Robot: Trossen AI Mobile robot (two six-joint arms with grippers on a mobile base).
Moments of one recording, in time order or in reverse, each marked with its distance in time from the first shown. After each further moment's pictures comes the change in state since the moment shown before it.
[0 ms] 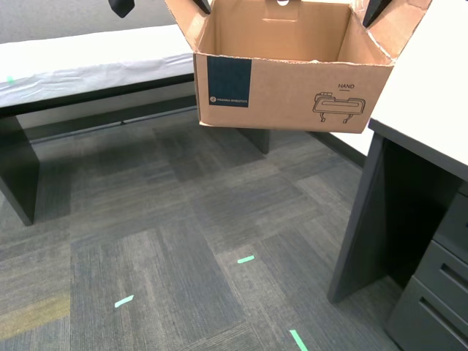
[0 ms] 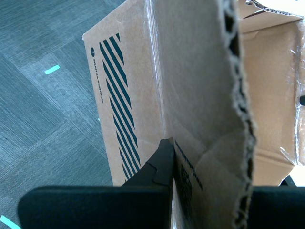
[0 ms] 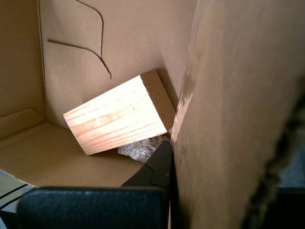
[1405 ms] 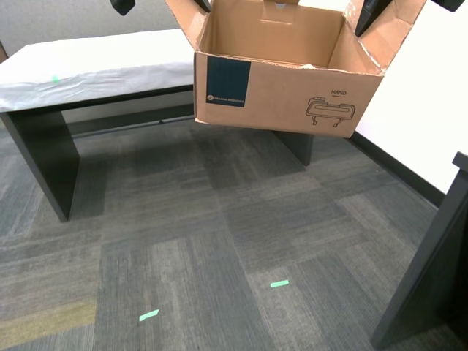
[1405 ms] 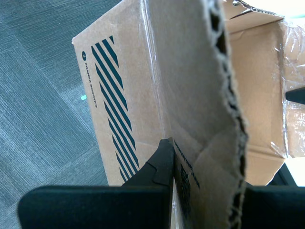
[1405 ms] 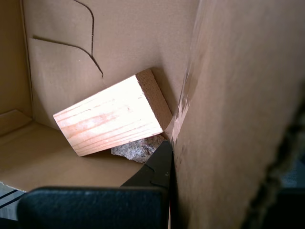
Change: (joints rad) arm 0 0.000 0.052 0.000 0.053 0.002 -0.024; arm 1 0.000 0.004 0.000 0.024 -0.006 0.034
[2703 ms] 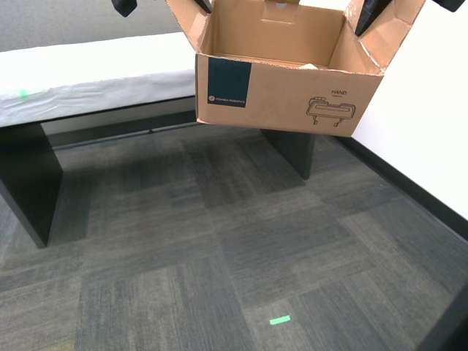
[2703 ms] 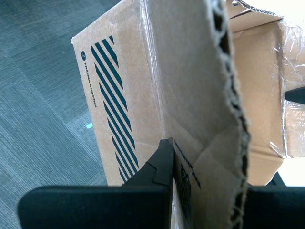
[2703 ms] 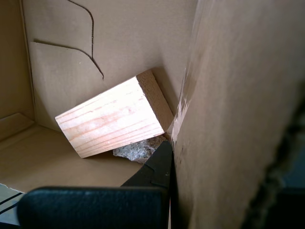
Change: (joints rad) arm 0 0.001 0.000 0.000 0.011 0.002 0.023; arm 1 -0.002 0.001 -0.009 0.023 0.000 0.000
